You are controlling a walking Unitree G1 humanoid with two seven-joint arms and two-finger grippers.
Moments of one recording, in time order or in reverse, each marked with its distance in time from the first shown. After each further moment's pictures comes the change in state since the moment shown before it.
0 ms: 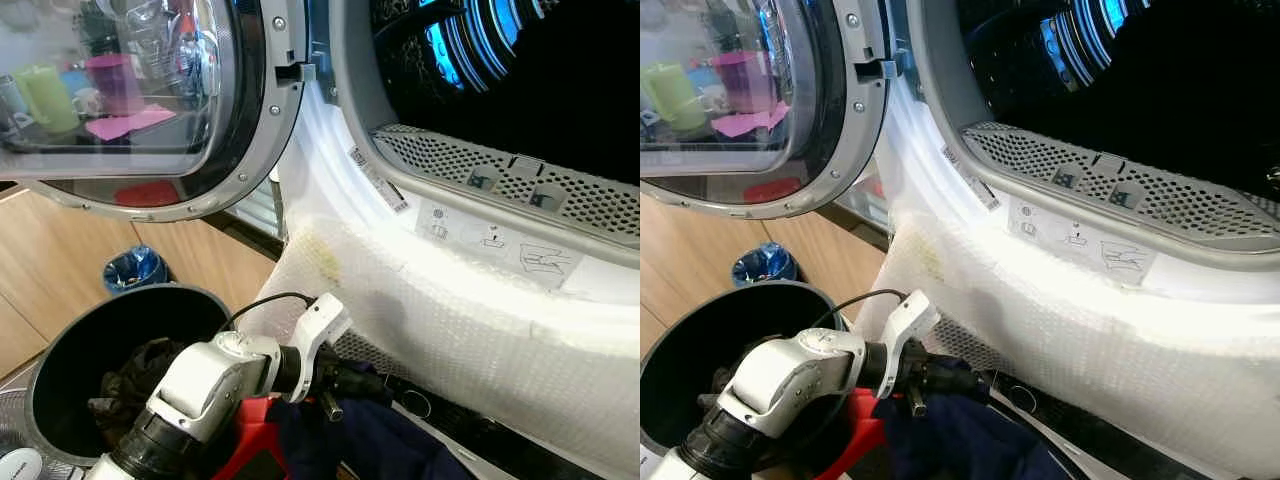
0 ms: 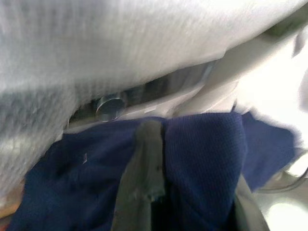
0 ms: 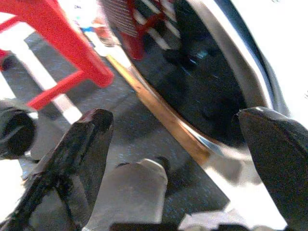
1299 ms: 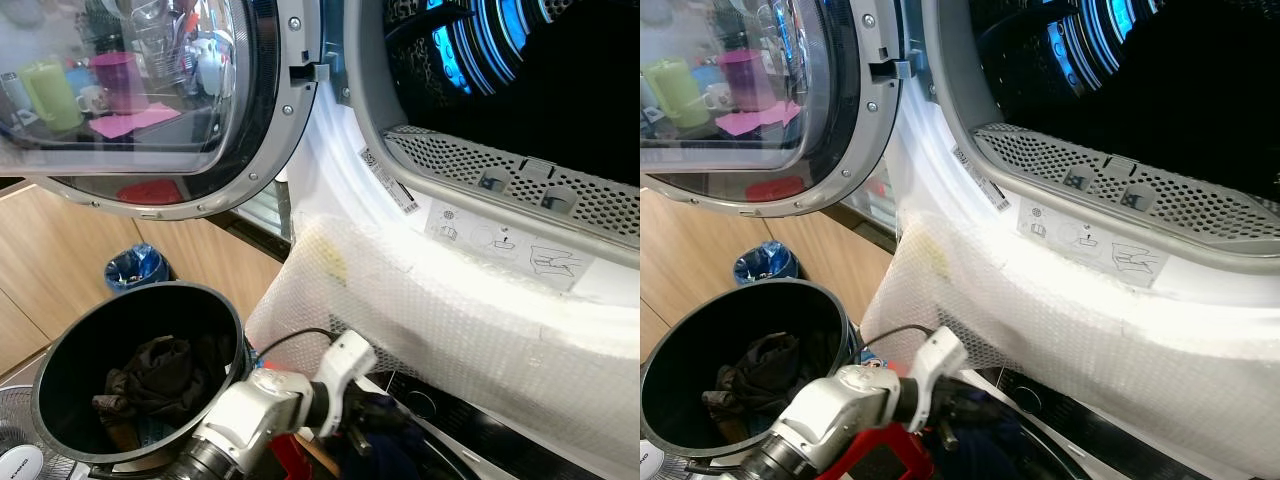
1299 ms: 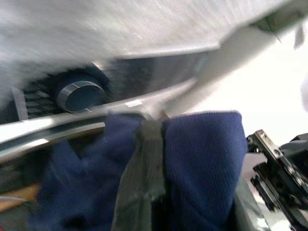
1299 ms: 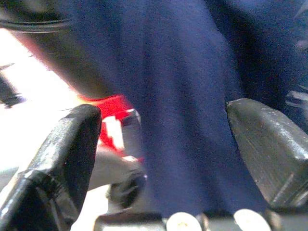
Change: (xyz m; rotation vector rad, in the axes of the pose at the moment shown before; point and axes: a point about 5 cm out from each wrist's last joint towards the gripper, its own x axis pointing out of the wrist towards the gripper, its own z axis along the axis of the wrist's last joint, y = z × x) left arm 0.058 -0.015 -0.025 -0.058 -0.028 -0.061; right arm -0.041 0.030 0.071 -0.006 -0.339 0.559
